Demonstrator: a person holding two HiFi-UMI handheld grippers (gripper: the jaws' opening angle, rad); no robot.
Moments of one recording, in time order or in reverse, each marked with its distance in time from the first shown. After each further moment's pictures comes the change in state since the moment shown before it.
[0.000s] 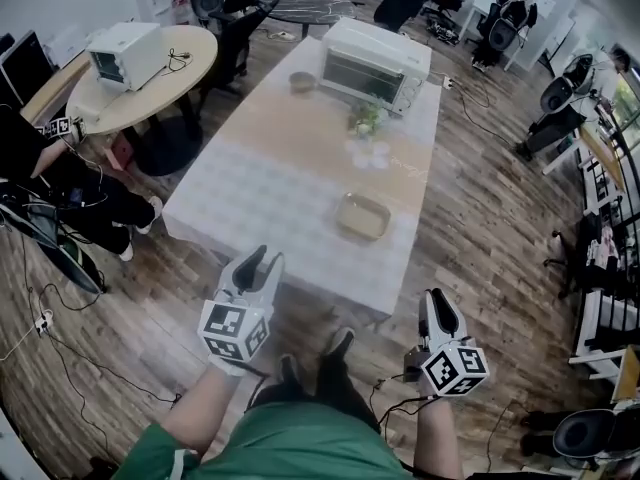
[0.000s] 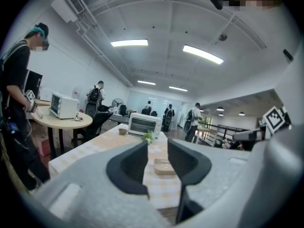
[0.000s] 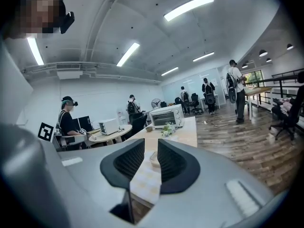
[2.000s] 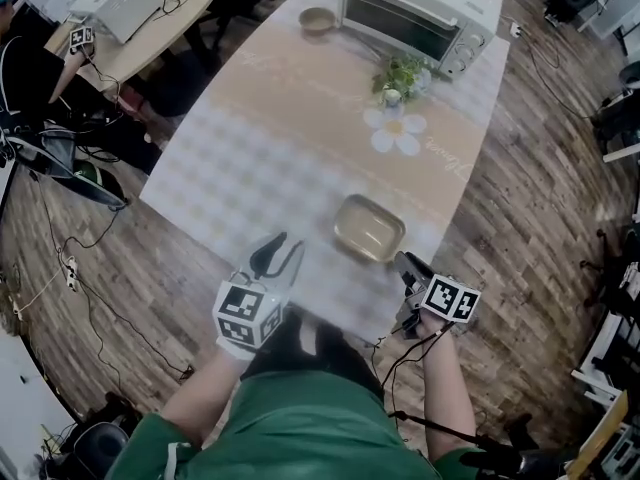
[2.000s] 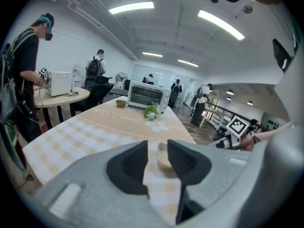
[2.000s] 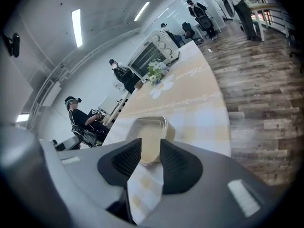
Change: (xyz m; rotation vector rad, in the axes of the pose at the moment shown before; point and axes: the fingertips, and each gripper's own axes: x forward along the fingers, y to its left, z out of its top) left arm 0.252 0.033 -0.098 -0.063 0.329 0.070; right arm 0.315 -0.163 -0.138 0.461 0.613 0.208
